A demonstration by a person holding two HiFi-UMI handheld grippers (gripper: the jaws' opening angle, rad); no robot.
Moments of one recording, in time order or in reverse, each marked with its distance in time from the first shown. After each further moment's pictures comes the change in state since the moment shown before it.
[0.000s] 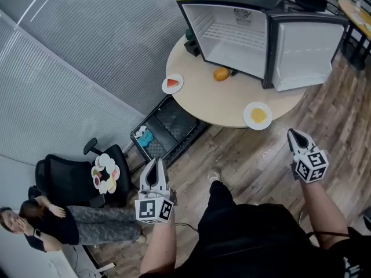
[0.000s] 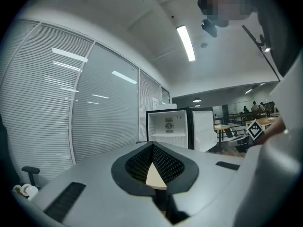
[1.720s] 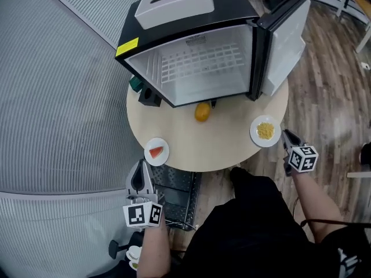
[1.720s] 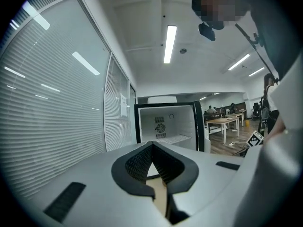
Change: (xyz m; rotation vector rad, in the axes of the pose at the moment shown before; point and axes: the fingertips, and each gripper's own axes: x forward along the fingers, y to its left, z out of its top) left arm 0.382 0.119 0.028 0.089 -0.010 -0.577; right arm 0.139 -0.022 -0.090 0.477 0.011 -0.660
